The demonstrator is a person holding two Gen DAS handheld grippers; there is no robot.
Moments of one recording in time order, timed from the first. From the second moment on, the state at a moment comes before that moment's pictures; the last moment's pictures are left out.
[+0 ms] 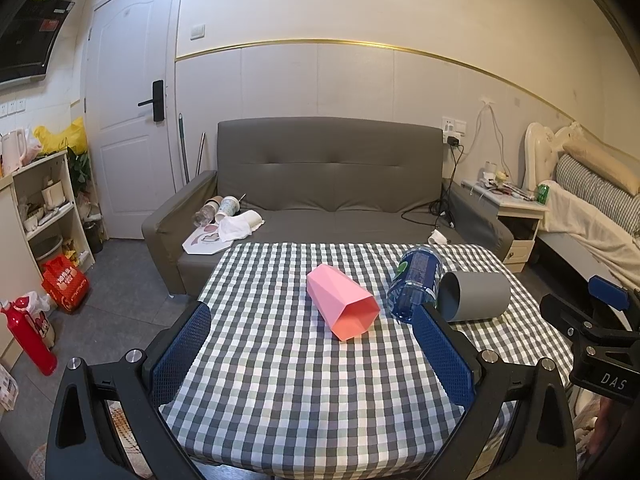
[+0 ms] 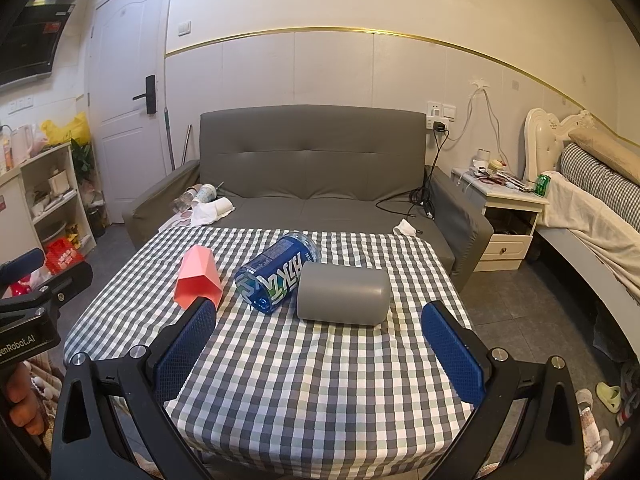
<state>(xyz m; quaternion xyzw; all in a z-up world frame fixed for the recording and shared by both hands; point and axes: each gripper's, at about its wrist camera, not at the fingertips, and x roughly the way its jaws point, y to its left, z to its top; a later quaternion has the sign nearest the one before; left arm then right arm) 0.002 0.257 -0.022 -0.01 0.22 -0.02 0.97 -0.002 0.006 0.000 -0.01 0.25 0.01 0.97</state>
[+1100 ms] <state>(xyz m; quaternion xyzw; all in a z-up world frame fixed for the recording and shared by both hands) 0.002 0.256 -0.022 -0.01 0.22 -0.01 0.97 -0.002 0.009 -0.005 -0.01 0.25 0.01 0.97</state>
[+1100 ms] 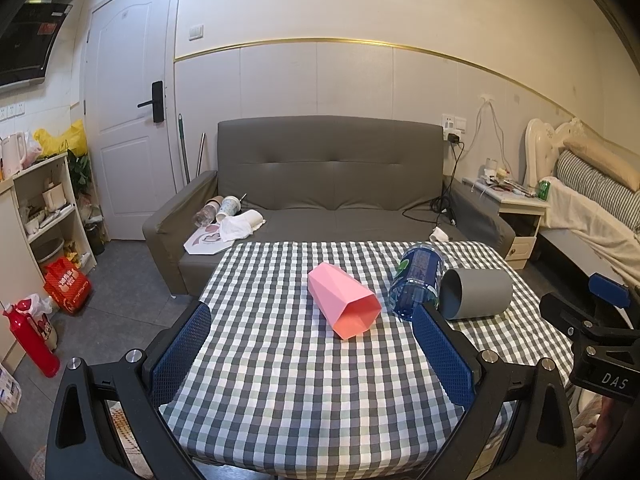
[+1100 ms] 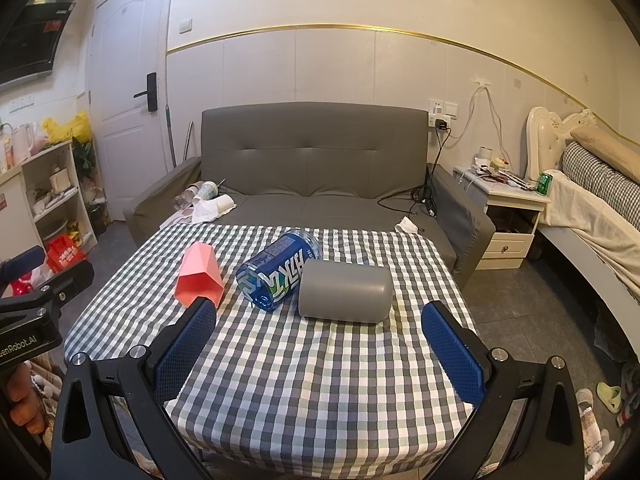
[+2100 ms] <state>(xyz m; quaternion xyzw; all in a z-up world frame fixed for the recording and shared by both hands) 0.108 0.361 -0.055 -0.04 0.33 0.06 0.94 0.150 0.149 -0.037 -0.12 0.34 0.18 0.91</state>
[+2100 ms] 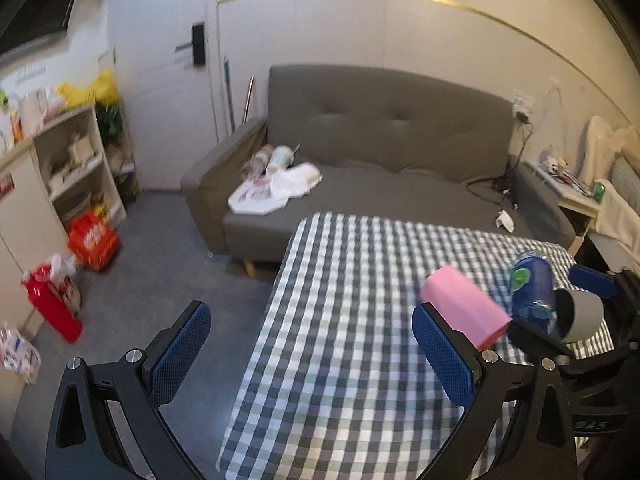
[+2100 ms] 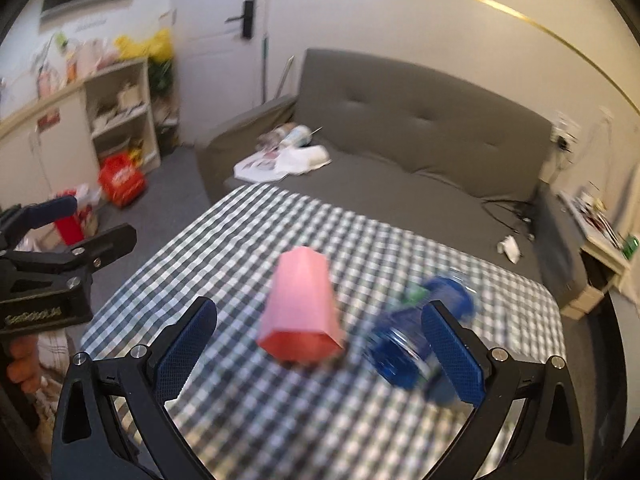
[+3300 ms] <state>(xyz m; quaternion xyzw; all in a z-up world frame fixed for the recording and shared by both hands) 0.102 0.349 -0.061 -0.03 0.35 0.03 0.93 0.133 0.143 -0.094 -0.08 0.49 0.05 0.87</state>
